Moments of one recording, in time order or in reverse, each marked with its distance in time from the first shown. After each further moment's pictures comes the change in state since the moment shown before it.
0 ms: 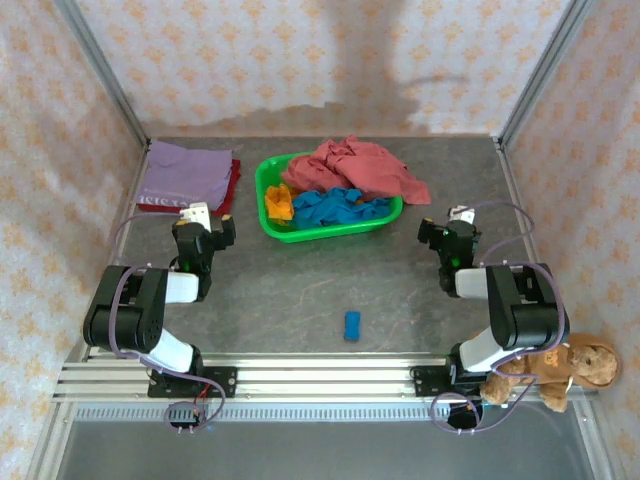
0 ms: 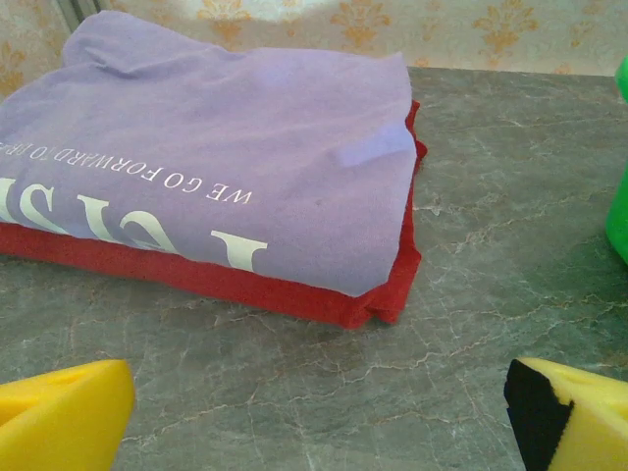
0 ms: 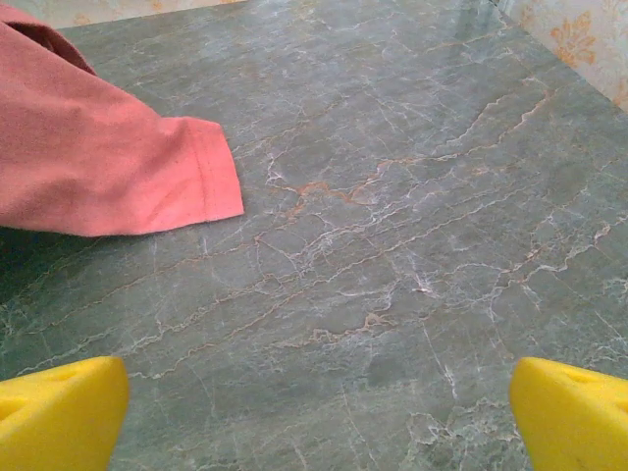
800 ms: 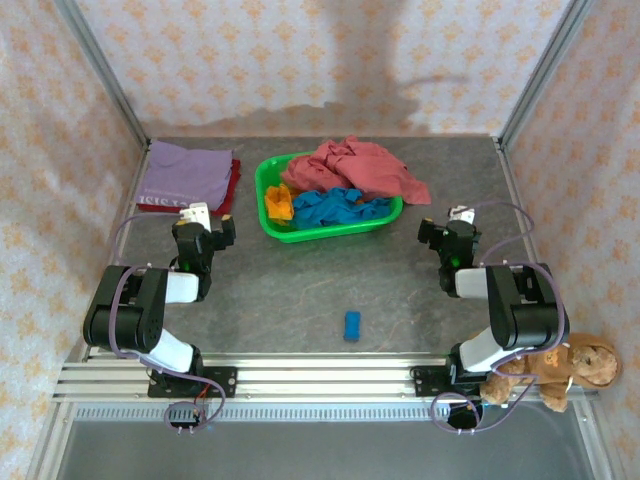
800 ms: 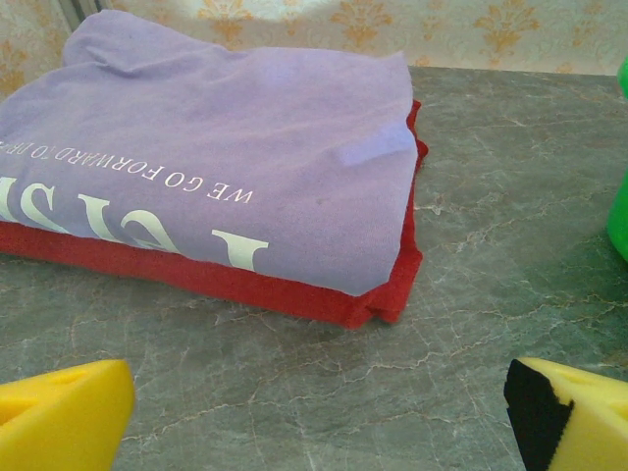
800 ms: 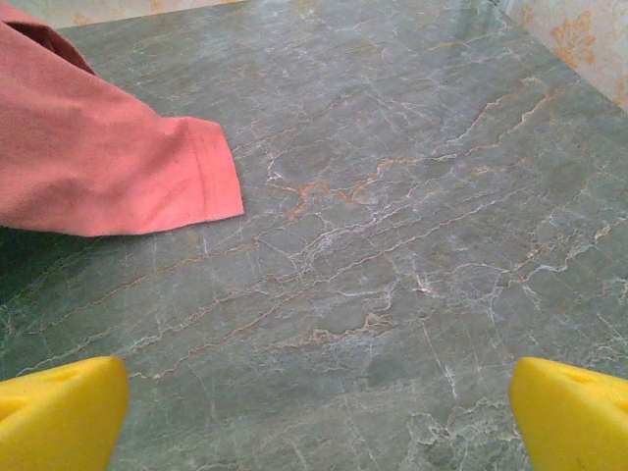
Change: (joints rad) left arm 0.000 0.000 0.000 0.000 -0.003 0.000; right arm 0.000 -0.003 0.000 -0.003 0.000 0.000
